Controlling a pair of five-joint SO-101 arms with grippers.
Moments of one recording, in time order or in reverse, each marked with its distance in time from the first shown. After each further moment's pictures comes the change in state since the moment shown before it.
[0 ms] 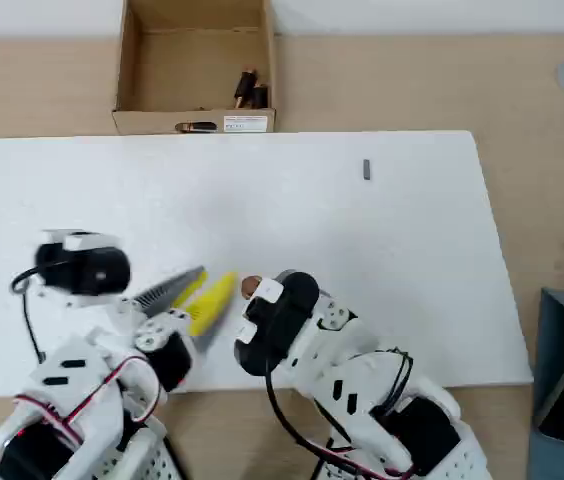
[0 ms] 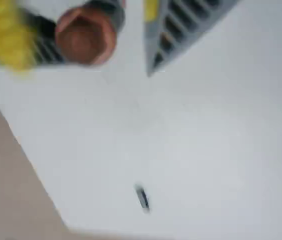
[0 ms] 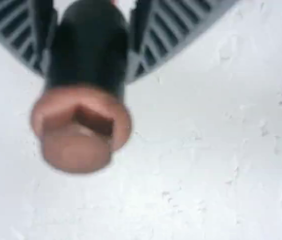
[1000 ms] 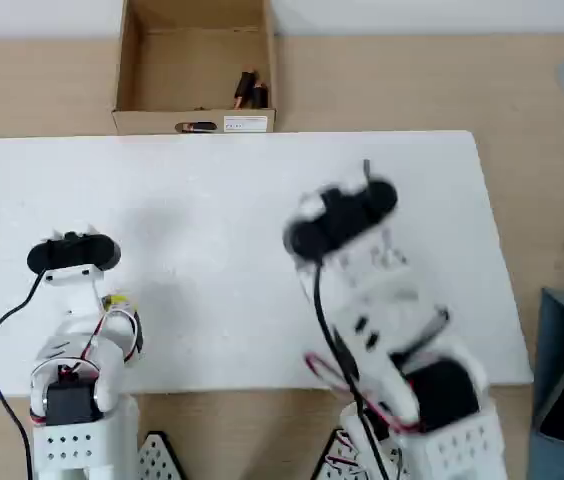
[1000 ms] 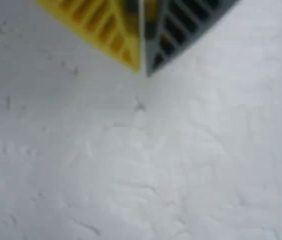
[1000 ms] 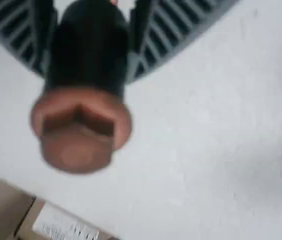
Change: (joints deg) left arm -37.7 0.4 30.9 0.2 -24.6; right arm 18.1 31.4 -25.4 -6.9 -10.5
